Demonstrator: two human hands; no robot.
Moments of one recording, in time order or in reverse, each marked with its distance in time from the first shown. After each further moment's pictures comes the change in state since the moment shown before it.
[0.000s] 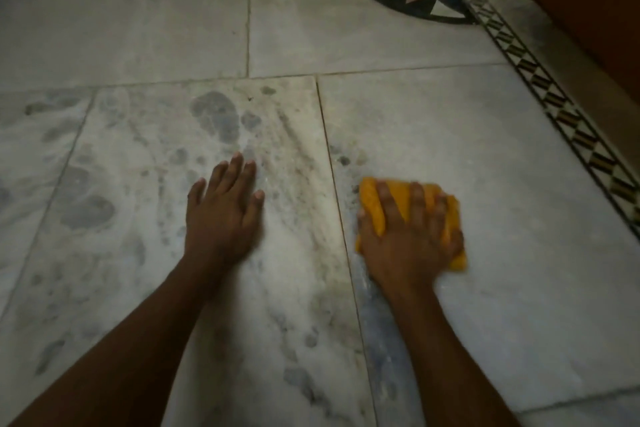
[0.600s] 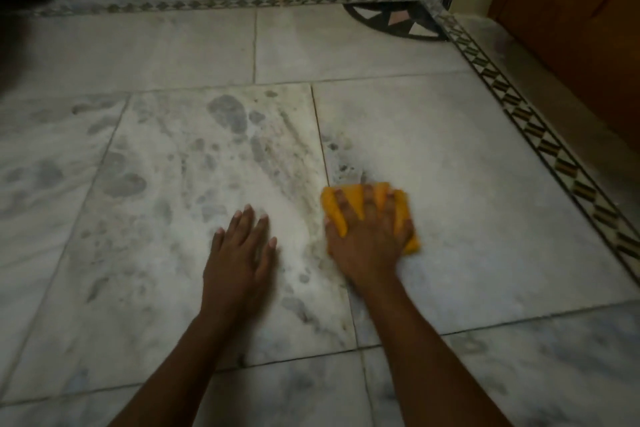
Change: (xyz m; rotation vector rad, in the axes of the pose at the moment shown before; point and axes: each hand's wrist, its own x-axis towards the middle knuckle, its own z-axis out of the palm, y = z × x) left_hand -0.151 0.029 -0.005 -0.104 -0.007 0.015; right_hand -0.070 0.000 -0.008 0.083 -0.047 -0.196
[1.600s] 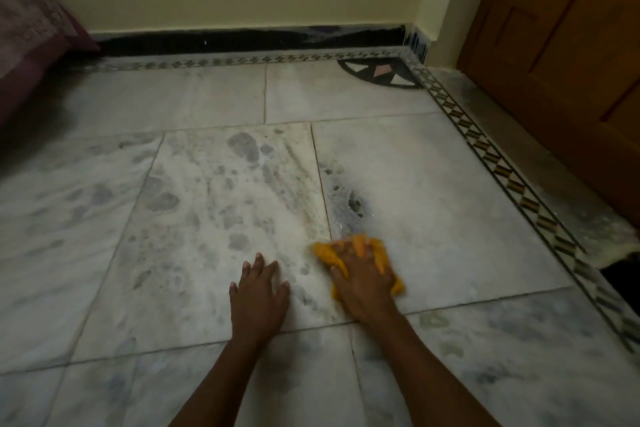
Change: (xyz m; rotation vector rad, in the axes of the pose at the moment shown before) left_hand -0.077 0.052 -0.024 -0.131 -0.166 -0.258; right_hand -0.081 0.027 -0.043 0.229 -0.310 -0.078
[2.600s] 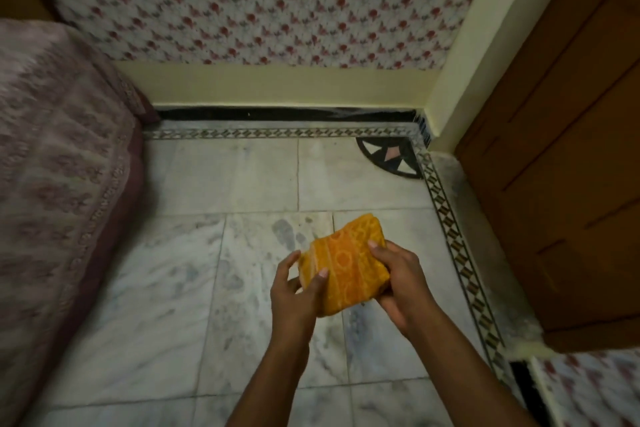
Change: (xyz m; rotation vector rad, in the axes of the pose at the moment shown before) left_hand -0.024 0.284 -0.460 -1.211 0.067 -0.380; right_hand -0.021 -0.302 -0.494 1.422 -0.076 0.423
